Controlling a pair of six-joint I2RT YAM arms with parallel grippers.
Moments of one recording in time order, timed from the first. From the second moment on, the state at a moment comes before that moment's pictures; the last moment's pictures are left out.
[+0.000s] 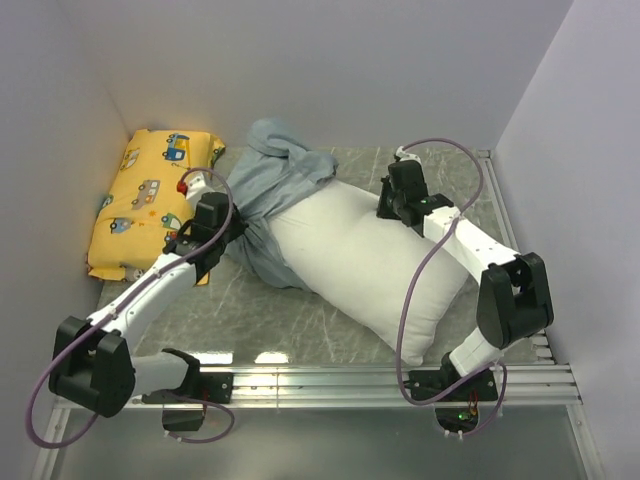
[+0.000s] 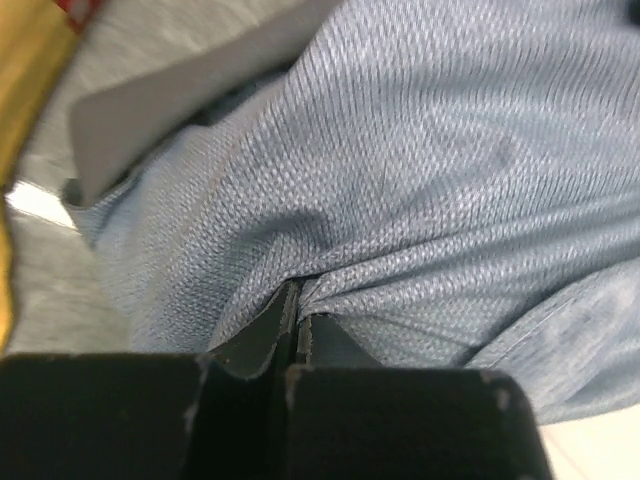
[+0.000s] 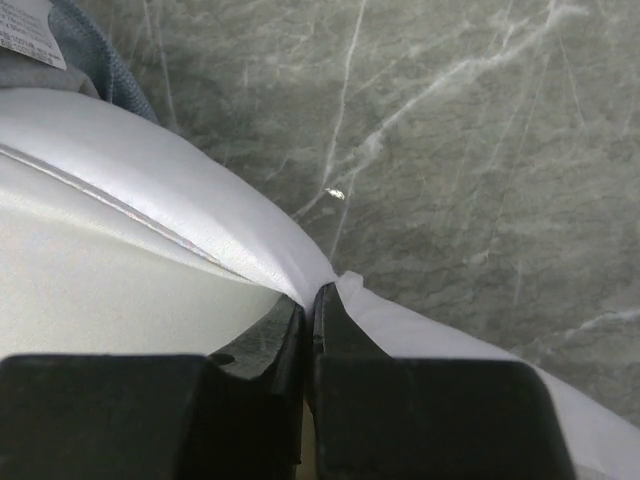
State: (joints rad) left arm -0.36 1.22 0.86 -0.18 -0.38 -0.80; right arm 0.36 1.59 1.19 -0.31 0.16 0.41
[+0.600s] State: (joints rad) left arm -0.65 1.37 0.87 -0.09 -0.47 -0.81; right arm 0.86 1.38 1.24 -0.41 0.37 0.29
